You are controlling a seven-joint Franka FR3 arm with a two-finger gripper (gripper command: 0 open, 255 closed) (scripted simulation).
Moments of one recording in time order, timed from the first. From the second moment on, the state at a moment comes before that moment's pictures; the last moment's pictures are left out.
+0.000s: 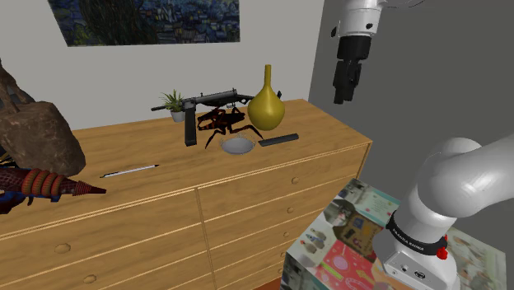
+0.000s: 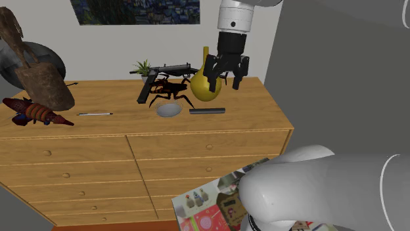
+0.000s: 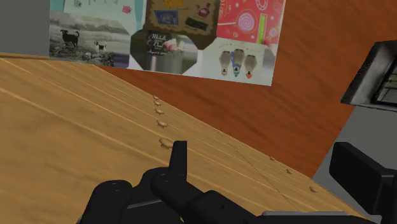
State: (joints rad) arm 0.00 -0.75 -0.06 -2.33 0.12 1.44 -0.16
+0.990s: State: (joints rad) arm 0.08 -0.44 -0.18 -2.40 -0.03 1.90 -0.64
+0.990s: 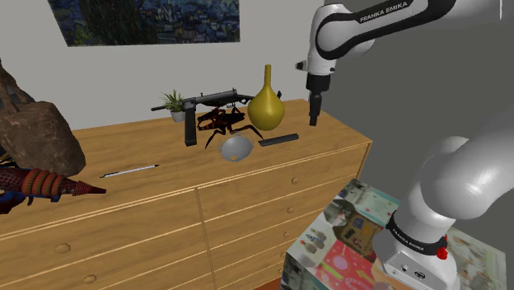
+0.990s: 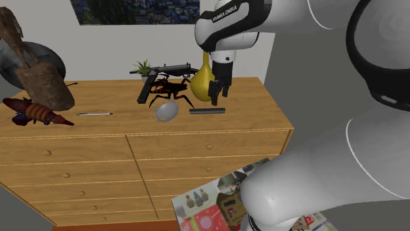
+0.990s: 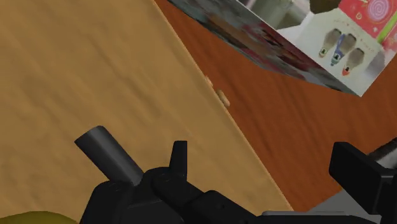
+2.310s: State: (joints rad) arm 0.16 0.07 -0.23 -2.22 0.01 2.41 -1.18
